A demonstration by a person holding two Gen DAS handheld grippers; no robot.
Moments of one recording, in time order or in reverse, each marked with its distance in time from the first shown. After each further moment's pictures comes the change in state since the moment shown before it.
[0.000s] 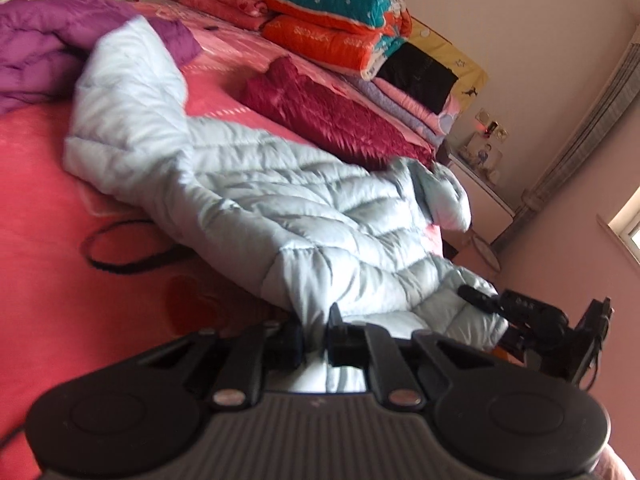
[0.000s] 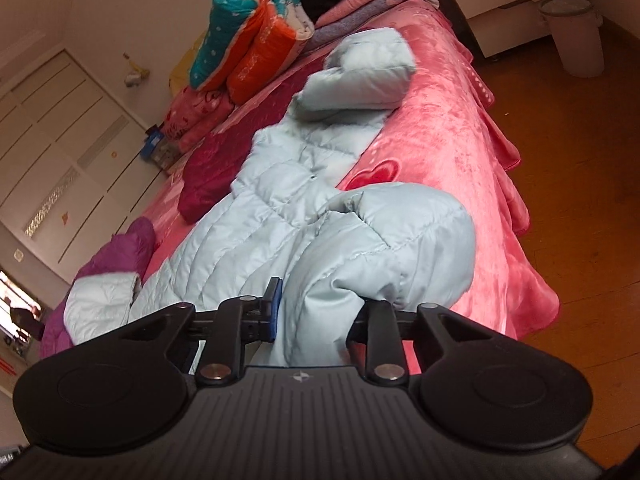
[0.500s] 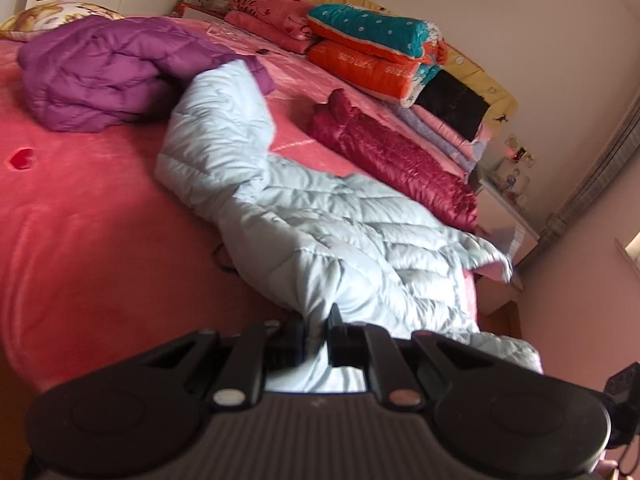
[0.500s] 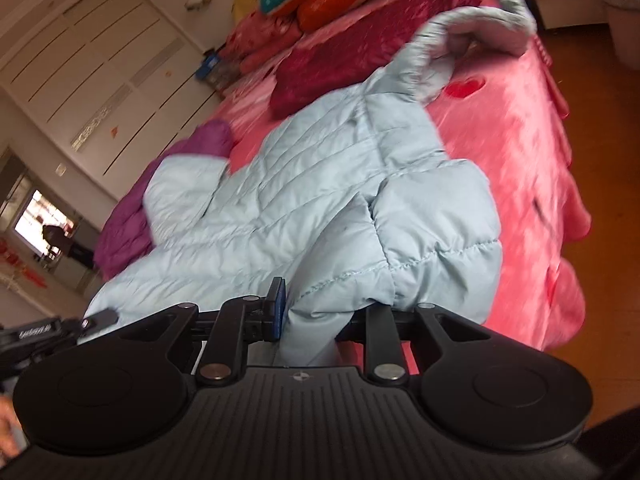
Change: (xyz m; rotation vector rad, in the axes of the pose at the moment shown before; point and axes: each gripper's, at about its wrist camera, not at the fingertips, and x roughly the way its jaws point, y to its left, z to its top) left arm -0.085 0.052 0.004 -0.045 -0.033 0.100; right arm -0.067 0.083 -0.075 -0.123 0.220 0.115
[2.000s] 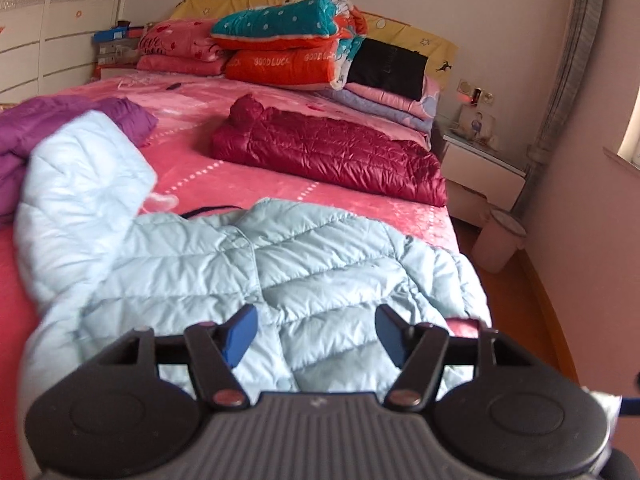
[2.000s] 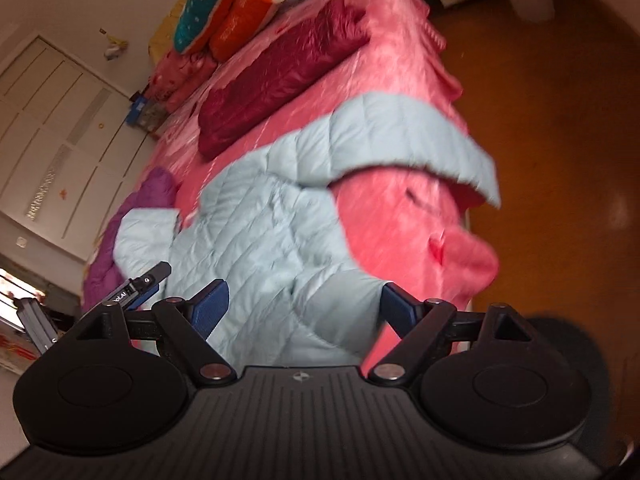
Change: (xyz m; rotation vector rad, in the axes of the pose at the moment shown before) left arm 0.119 -0.103 0.015 0.324 -0.029 -0.024; right arm -0.147 -0.041 0.030 0.234 -0.067 -0.162
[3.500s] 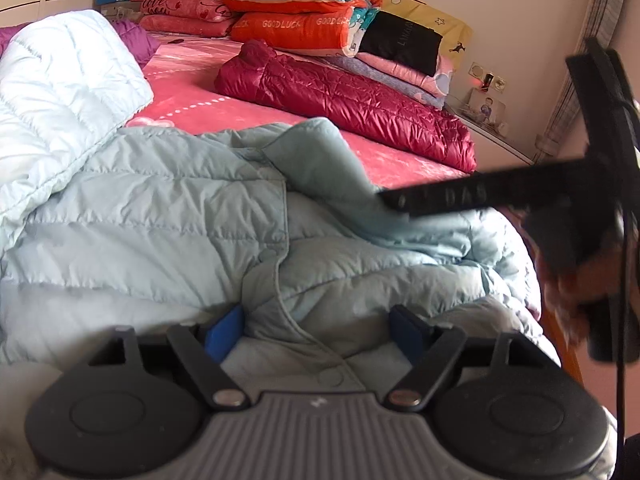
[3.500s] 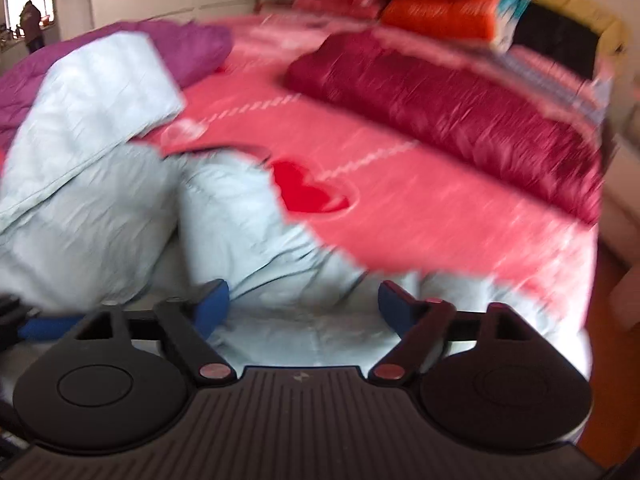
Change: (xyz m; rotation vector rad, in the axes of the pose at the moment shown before) left arm 0.069 0.039 -0.043 -0.059 0.056 -0.036; right arm 0.294 0.140 0.045 -0.937 0.066 -0.154
